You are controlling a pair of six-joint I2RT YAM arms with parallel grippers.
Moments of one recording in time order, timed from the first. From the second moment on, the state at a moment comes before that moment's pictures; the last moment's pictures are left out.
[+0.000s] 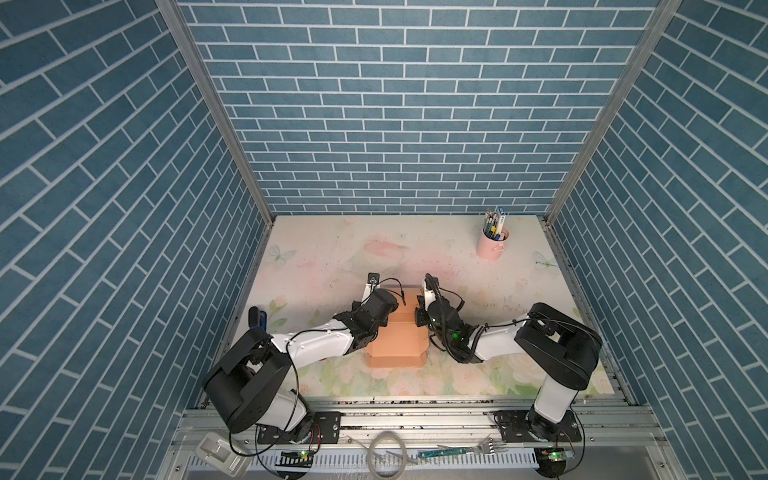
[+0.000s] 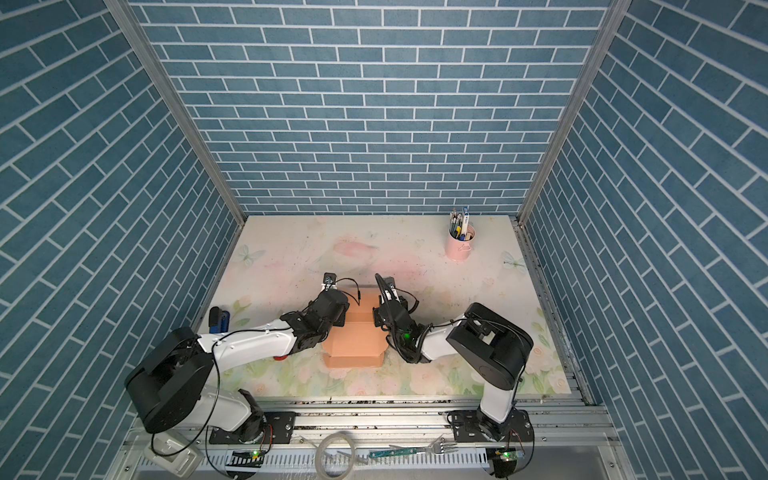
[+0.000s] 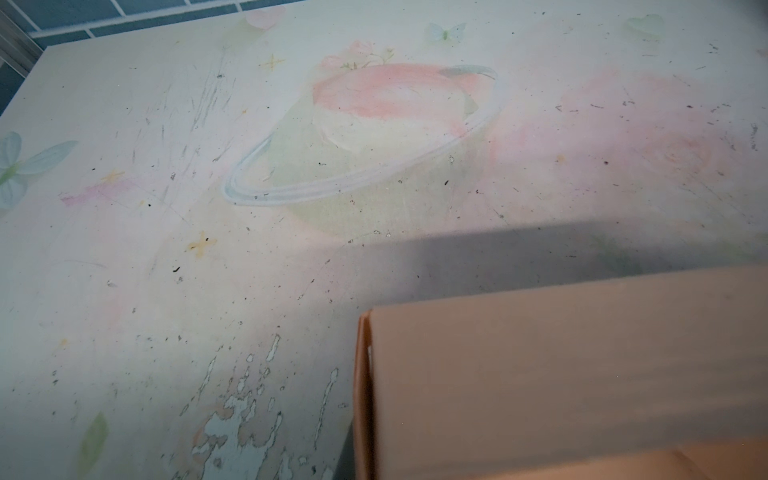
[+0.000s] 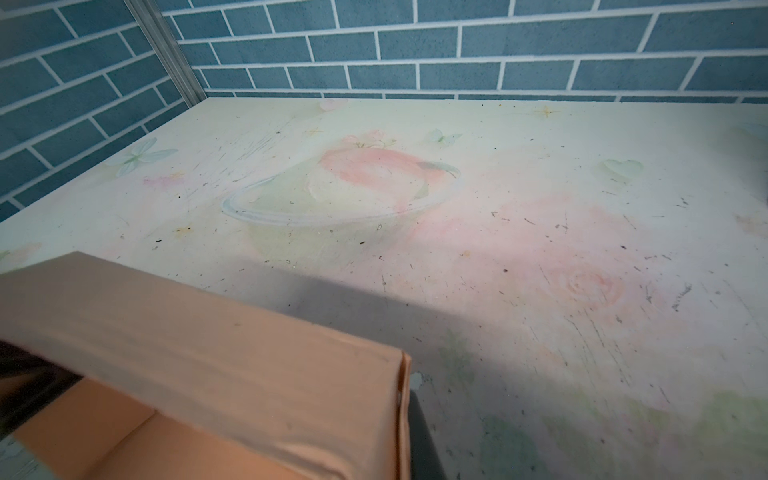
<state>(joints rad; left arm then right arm) -0.76 1.45 0.68 -0.06 -0.55 -0.43 0.97 1.77 0.65 0.72 0.44 0.32</state>
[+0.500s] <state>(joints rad) -0.75 1.39 0.70 -0.10 -0.47 -0.41 0.97 1.76 0.68 0.63 0.41 0.34</state>
